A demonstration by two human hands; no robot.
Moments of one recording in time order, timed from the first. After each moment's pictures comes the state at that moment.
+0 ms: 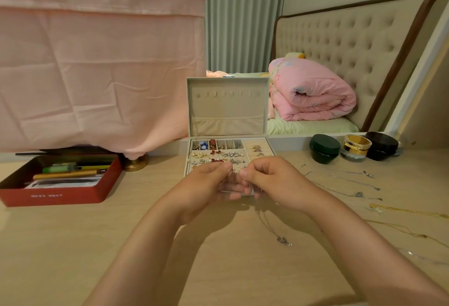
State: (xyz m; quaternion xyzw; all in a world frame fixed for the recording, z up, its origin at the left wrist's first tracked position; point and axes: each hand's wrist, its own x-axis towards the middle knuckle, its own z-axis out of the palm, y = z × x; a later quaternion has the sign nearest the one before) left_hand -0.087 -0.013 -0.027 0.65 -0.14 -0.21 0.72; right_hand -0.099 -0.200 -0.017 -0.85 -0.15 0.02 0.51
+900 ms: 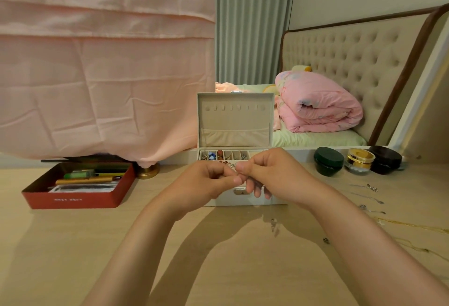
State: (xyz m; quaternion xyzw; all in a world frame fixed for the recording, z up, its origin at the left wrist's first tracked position) left_hand -0.103 0.012 0.011 0.81 -0.21 -0.07 0.54; right_hand -0.110 -0.180 0.032 -0.84 -0.15 0.03 0.52
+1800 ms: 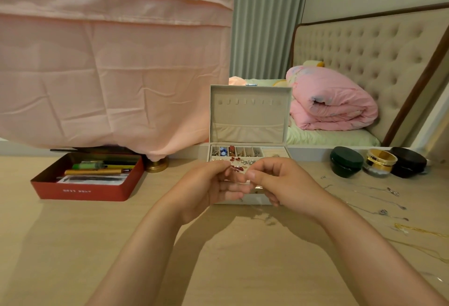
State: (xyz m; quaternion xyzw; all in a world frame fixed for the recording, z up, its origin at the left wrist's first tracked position) left_hand -0.088 0.023 -0.010 0.59 -0.11 -0.20 0.78; right_hand -0.098 -0.171 0.002 -0.82 -0.14 0.02 0.56
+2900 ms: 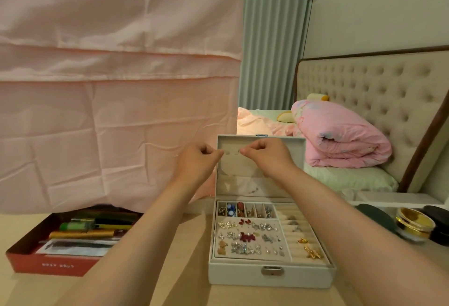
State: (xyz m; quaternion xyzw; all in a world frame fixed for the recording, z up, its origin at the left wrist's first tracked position) left_hand 0.074 0.042 0.057 0.82 -0.02 0.21 0.53; right_hand 0.084 -0.133 0.073 -0.84 -0.04 -0.15 0.52
